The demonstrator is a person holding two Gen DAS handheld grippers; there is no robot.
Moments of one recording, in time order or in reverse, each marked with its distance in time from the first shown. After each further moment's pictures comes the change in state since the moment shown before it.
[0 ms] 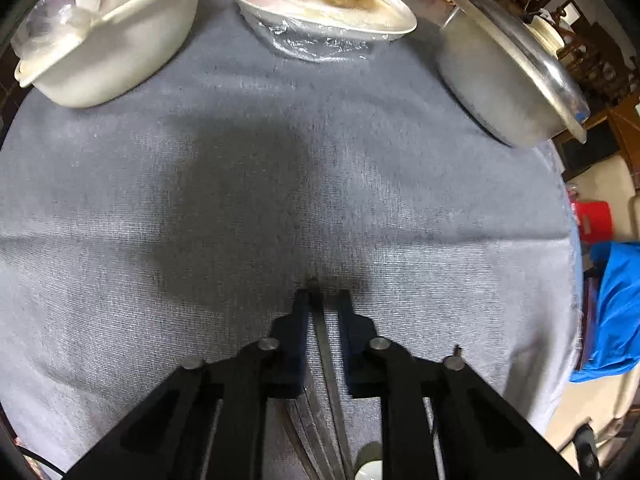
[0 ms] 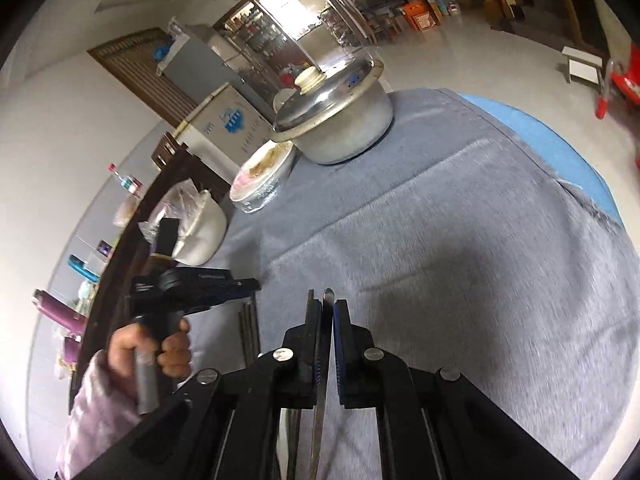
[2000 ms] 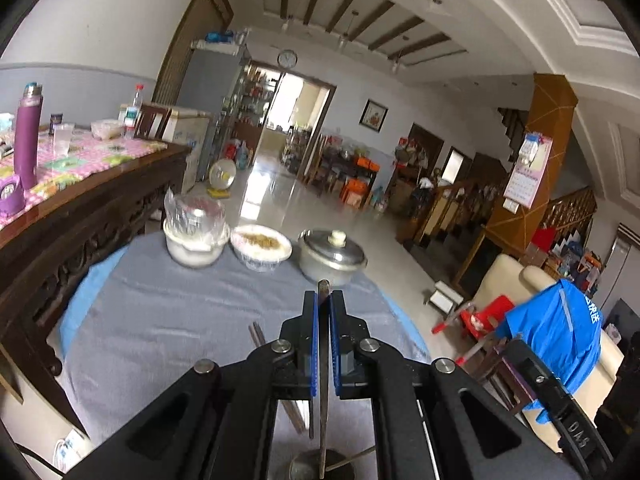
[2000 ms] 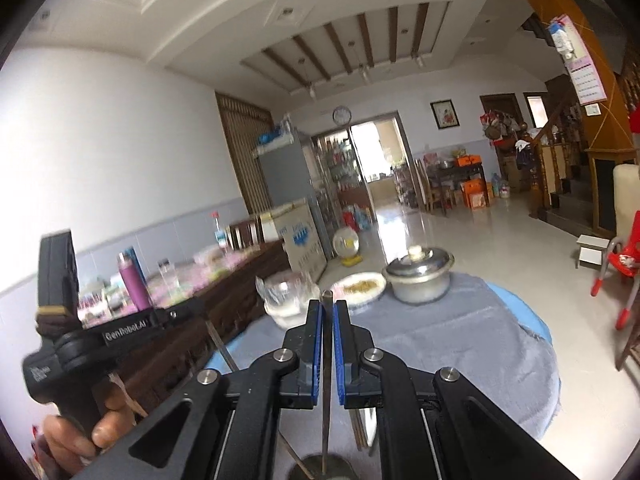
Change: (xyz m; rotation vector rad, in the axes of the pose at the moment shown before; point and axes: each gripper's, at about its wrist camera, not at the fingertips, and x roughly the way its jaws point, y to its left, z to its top) left arm -0.329 0.030 -0.310 0.101 -0.859 -0.276; right arm -0.237 0.182 -0.160 -0.426 -0.528 0.019
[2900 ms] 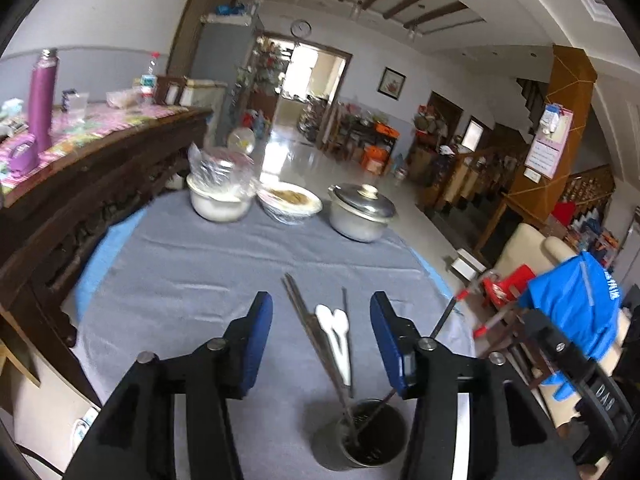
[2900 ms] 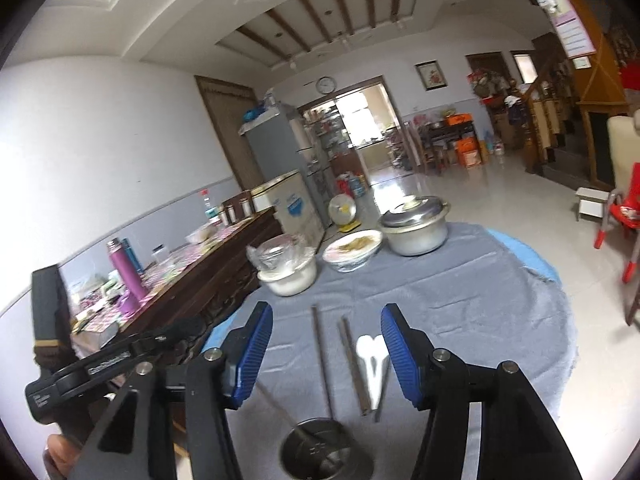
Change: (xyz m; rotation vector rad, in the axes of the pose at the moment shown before) left arm 0.006 0.034 -0.045 0.018 0.095 0.091; right arm 0.015 -0.033 -0.040 0.117 0.085 -0.009
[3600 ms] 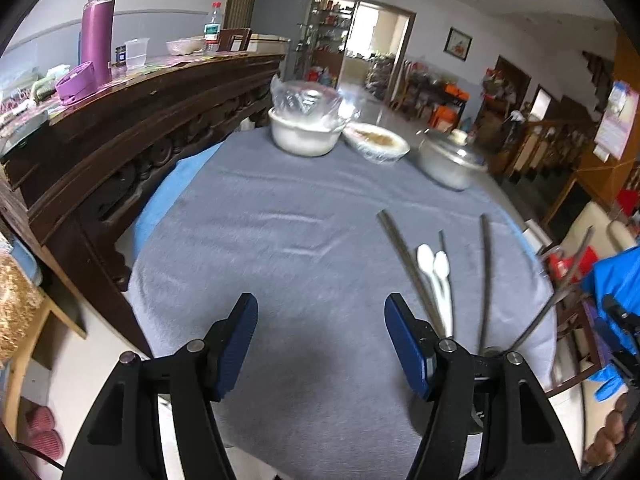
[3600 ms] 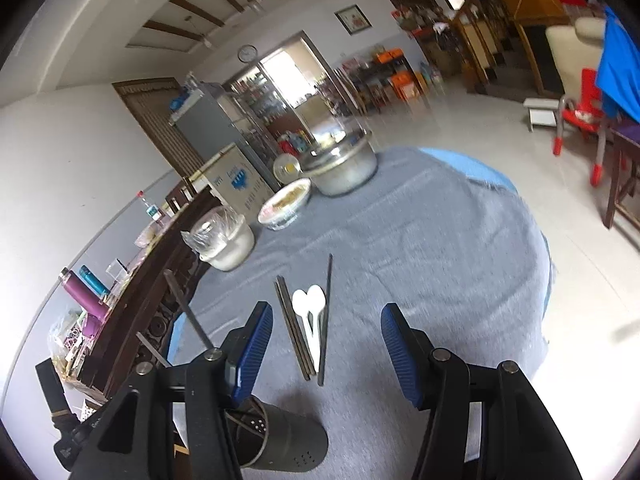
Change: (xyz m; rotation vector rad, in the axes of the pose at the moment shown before) left arm 0.038 0.059 -0.054 -0.046 0.181 0.260; right arm 0.032 -0.094 -0.032 0.263 0.180 -0.119
